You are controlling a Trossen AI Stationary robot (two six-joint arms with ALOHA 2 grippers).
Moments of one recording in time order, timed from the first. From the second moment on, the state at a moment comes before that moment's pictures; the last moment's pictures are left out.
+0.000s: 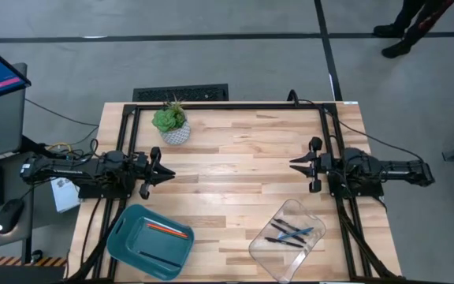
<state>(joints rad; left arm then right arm) 0.00 0.23 0.02 0.21 0.10 -0.21 -0.02 0.01 0.00 0.01 0.01 -0.17</state>
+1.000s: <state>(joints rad) 0.00 0.24 0.03 0.00 0.03 -0.21 -0.02 0.01 0.00 0.01 0.01 -0.17</state>
